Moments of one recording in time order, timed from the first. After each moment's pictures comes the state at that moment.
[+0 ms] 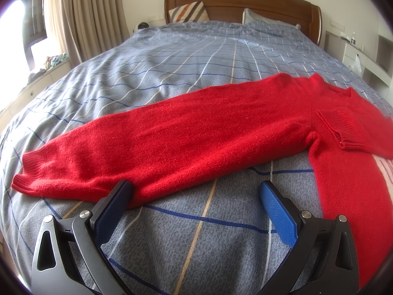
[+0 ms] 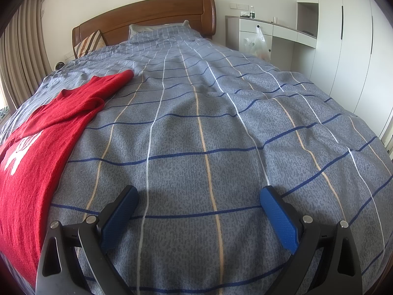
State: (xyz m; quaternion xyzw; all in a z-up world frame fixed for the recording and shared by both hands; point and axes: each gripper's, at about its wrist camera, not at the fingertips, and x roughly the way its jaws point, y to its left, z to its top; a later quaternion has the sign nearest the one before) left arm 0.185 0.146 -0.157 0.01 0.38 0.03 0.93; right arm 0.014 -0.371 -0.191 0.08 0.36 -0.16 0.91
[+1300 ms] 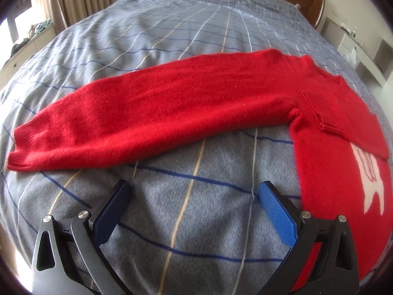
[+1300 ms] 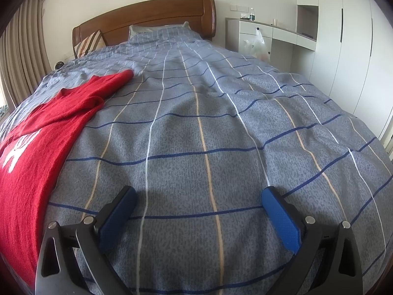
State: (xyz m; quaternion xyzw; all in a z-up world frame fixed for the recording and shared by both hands) left arm 0.176 0.148 -0.142 -0.03 0.49 -0.02 0.87; right arm 0.014 -0.370 -0.193 0.07 0.36 -0.16 0.92
